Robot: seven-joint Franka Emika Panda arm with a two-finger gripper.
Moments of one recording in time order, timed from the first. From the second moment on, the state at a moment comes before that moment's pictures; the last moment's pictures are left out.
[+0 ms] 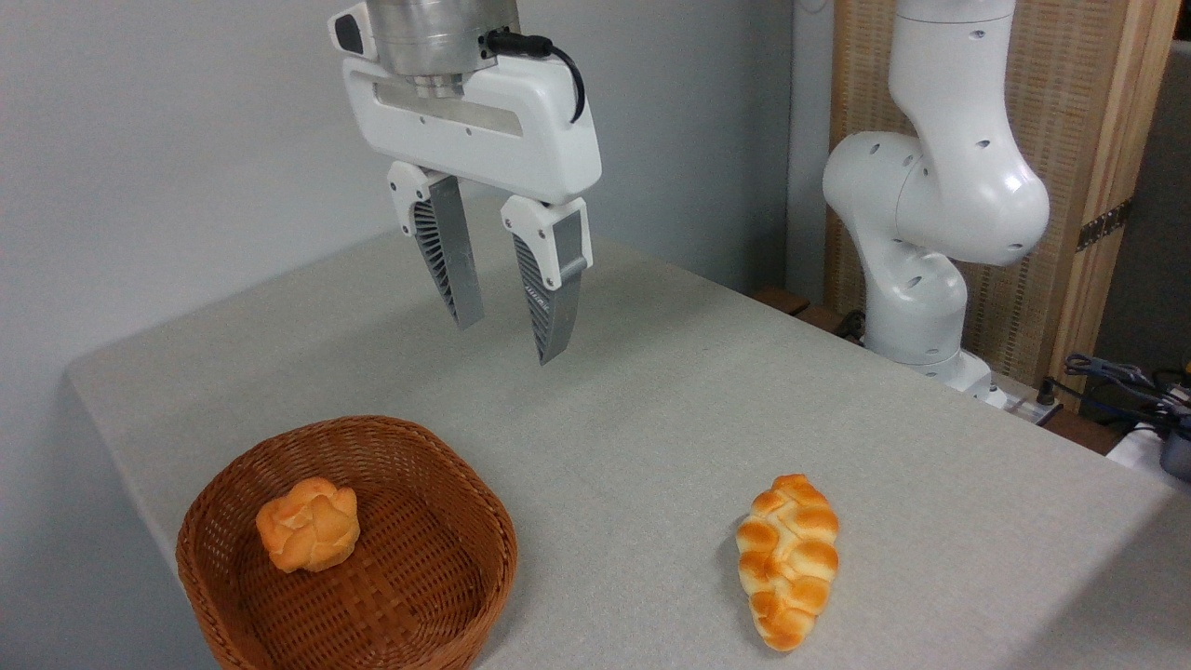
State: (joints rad) arm -0.03 -0.05 0.03 -1.64 -0.02 1.60 0.62
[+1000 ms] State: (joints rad) arm 0.06 -0.21 0.04 -1.92 -0.01 1.66 0.62
